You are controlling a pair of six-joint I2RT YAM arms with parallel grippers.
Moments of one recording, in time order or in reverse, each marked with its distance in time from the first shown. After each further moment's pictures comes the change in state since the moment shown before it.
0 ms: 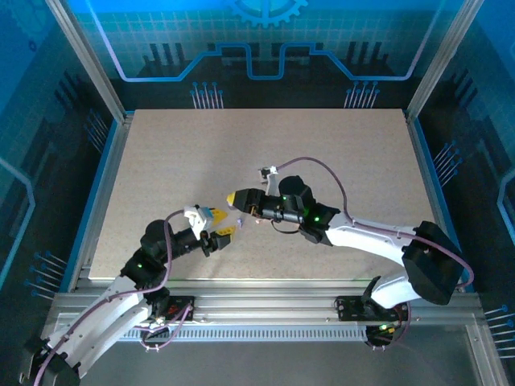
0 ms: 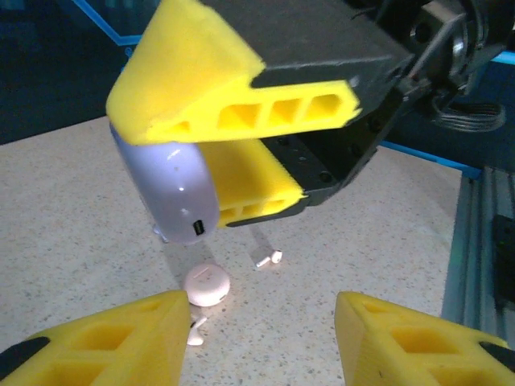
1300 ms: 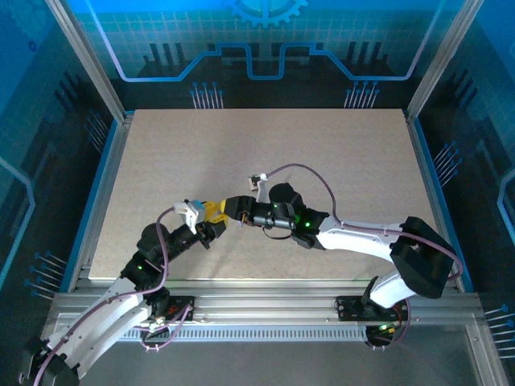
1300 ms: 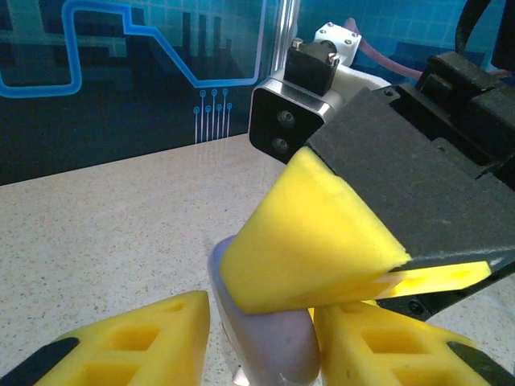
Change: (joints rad) left arm -0.011 -0.020 -0.020 0.106 -0.189 -0.082; right arm 0.066 0.069 0.002 0.078 0.012 0.060
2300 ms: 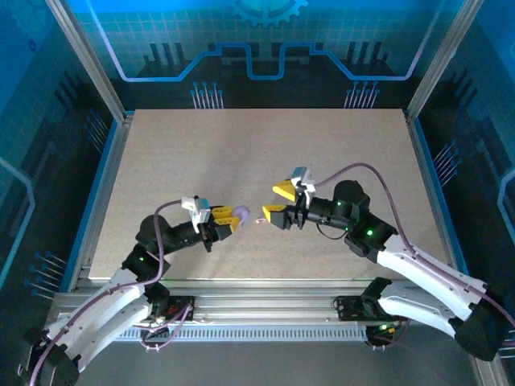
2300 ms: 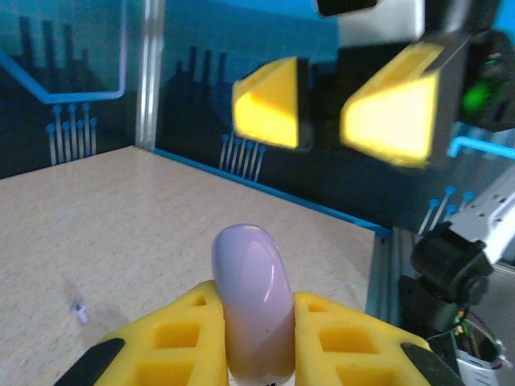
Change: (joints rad) left arm -0.001 0.108 0.099 0.099 0.360 -0.109; right arm -0.222 -0.558 -0.139 -0.313 -0.187 -0.995
